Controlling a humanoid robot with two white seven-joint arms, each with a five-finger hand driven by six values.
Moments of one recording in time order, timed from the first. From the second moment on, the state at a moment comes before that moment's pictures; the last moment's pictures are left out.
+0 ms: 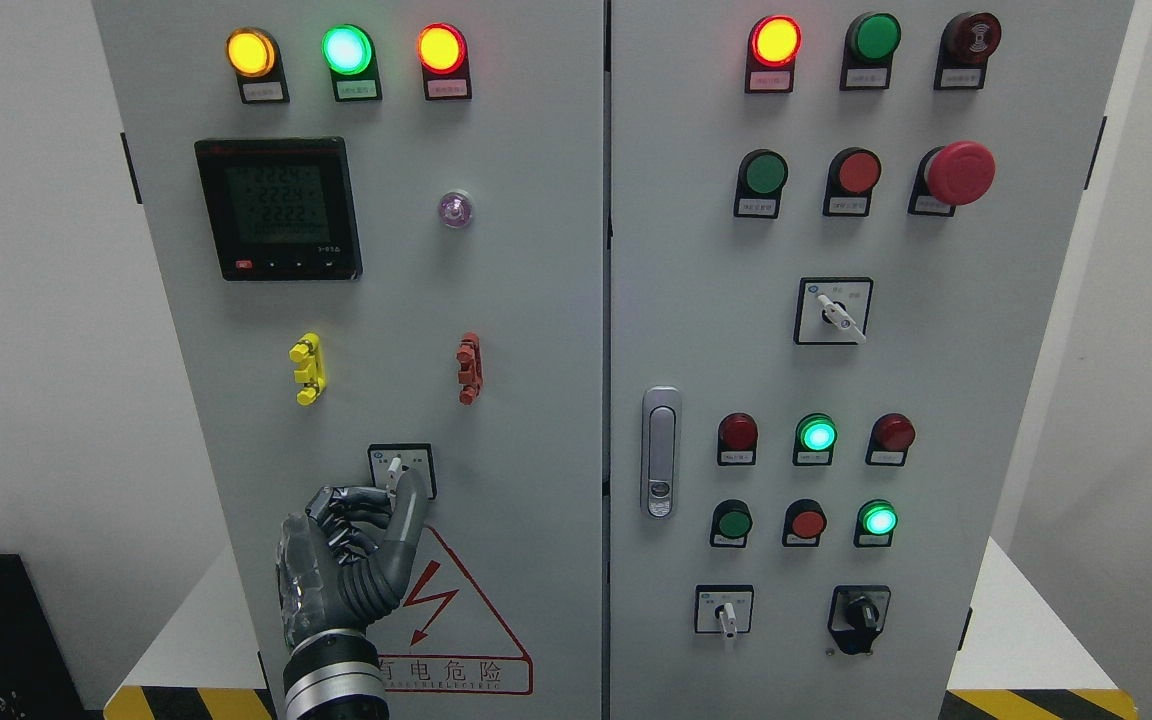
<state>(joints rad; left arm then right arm) -0.41 -0.09 -0.18 -1.89 -0.17 0.58 0.52 0.09 0.12 0.08 -0.13 0.00 0.02 -0.08</state>
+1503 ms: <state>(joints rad) -0.42 -0.09 -0.18 -1.88 -0.18 0.58 0.52 0.09 0.12 0.08 -0.13 0.00 0.02 -0.08</state>
